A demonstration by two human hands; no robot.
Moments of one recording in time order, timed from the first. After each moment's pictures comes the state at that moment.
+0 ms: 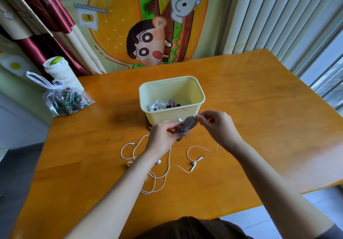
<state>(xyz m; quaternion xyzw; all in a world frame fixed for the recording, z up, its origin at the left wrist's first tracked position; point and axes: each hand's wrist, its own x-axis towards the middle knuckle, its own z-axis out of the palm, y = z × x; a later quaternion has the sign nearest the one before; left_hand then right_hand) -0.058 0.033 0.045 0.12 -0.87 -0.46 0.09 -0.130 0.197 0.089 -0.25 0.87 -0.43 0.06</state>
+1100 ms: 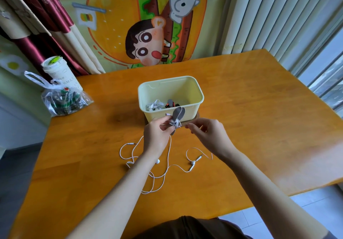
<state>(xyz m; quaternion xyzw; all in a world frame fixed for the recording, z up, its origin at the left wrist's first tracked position) -0.057 0.035 0.048 0.22 -0.84 -0.46 0.18 -0.110 0.190 0.083 -0.26 0.86 -0.43 0.08</state>
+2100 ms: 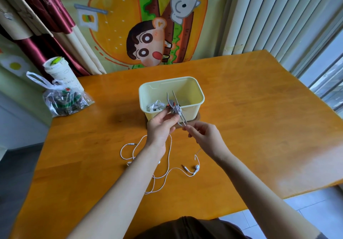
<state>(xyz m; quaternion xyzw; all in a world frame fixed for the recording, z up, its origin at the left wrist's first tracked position) -0.063 0.049 0.074 0.27 -0.56 -0.77 0.12 -0.107 0.181 0.063 -0.21 0.82 -0.51 0.14</state>
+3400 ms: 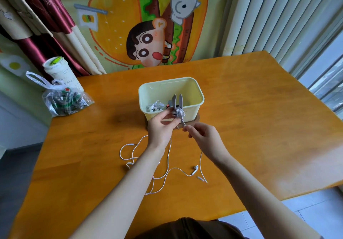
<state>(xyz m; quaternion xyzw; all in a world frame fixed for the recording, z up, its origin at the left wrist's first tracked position) -0.067 0.047 0.067 0.24 -0.68 -0.67 0.18 -0.102 0.180 0.067 -0.19 0.82 -0.52 0.14</state>
